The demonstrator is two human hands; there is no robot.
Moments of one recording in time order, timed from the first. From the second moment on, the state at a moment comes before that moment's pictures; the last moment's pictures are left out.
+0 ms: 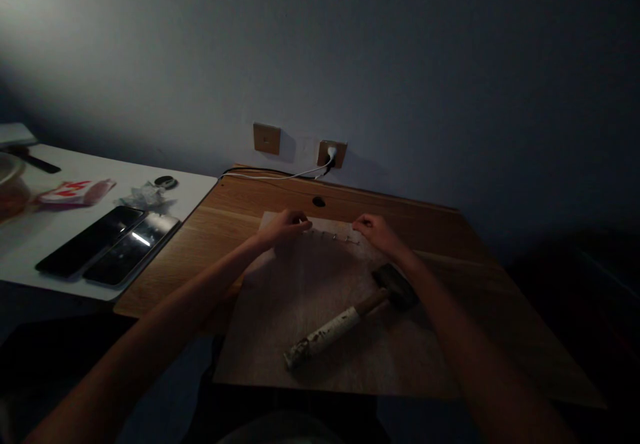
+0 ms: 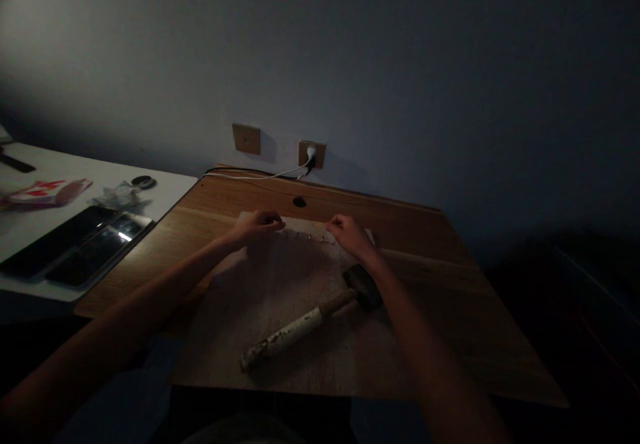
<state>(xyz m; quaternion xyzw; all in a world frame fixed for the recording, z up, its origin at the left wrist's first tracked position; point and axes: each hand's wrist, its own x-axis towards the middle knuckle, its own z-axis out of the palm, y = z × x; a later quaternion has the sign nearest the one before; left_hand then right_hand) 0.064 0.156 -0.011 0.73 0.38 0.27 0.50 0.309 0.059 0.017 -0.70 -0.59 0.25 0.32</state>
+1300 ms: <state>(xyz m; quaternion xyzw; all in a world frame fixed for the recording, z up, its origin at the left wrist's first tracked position) 0.092 0.144 -0.009 0.89 0.30 0.21 0.27 0.265 0.061 0.014 -0.70 -0.63 0.20 0.26</state>
